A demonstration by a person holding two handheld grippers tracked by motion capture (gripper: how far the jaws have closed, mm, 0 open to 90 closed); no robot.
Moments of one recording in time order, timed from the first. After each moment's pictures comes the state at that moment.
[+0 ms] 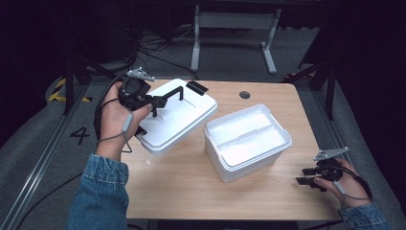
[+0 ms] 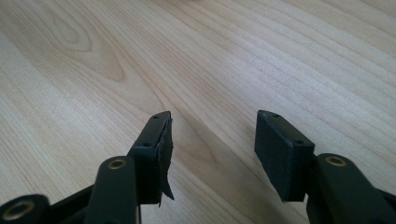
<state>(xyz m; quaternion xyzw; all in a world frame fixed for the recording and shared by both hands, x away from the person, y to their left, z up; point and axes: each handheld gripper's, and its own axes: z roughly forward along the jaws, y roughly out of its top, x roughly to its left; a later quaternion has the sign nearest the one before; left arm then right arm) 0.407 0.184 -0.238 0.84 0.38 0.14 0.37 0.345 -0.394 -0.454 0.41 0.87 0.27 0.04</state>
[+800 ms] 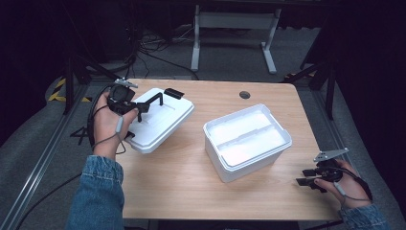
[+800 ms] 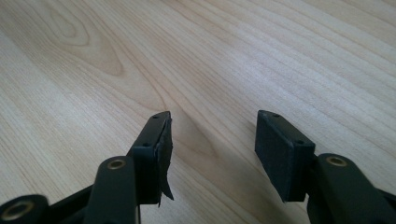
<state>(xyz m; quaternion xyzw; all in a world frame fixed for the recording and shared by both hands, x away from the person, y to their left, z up) 0.431 0.226 -0.294 0.81 0.46 0.14 0.33 0.343 -0.394 -0.457 0.41 0.87 0.27 0.04</state>
